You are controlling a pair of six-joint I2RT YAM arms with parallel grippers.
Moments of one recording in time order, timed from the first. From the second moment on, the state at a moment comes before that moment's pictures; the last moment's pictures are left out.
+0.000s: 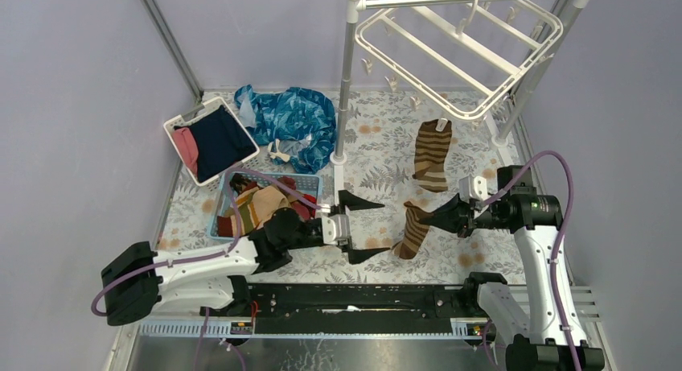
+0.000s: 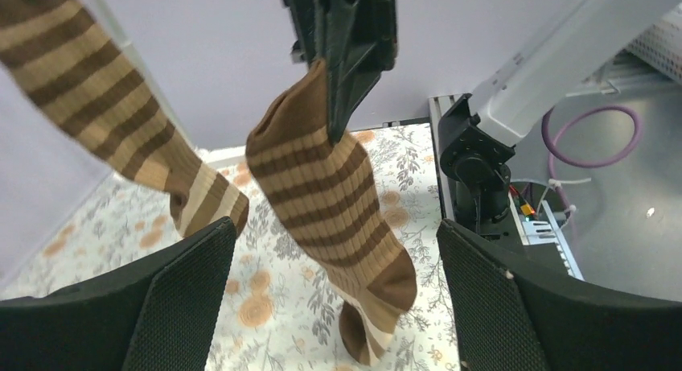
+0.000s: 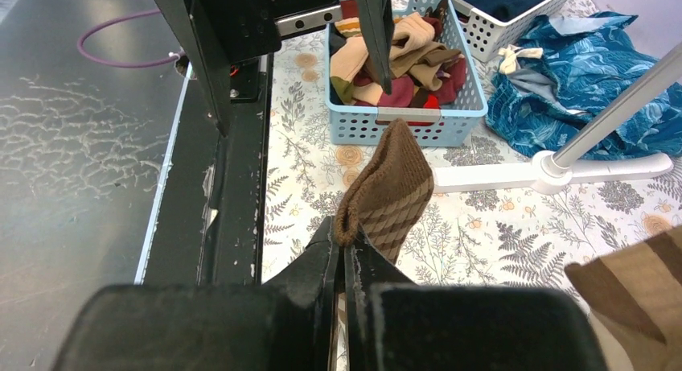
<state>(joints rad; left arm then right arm) -1.12 1.05 0.48 0.77 0.32 0.12 -0.06 0.85 0.94 -1.33 -1.46 -1.31</state>
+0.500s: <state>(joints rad) -0.92 1.32 0.60 0.98 0.65 0.11 -0.02 0.88 0.92 -1.39 -1.44 -1.43</state>
